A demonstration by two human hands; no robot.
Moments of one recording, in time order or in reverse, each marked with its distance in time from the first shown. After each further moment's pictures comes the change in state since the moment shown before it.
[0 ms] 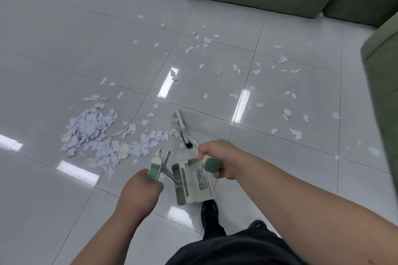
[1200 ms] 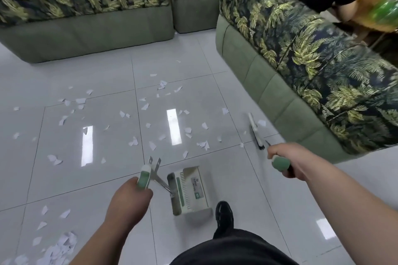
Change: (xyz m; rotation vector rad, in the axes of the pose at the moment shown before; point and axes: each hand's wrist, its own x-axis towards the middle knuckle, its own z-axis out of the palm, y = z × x) left_hand -0.037 0.361 0.269 0.351 -0.213 0.470; right_hand -0.131 0.167 -0.554 0.477 0.793 0.123
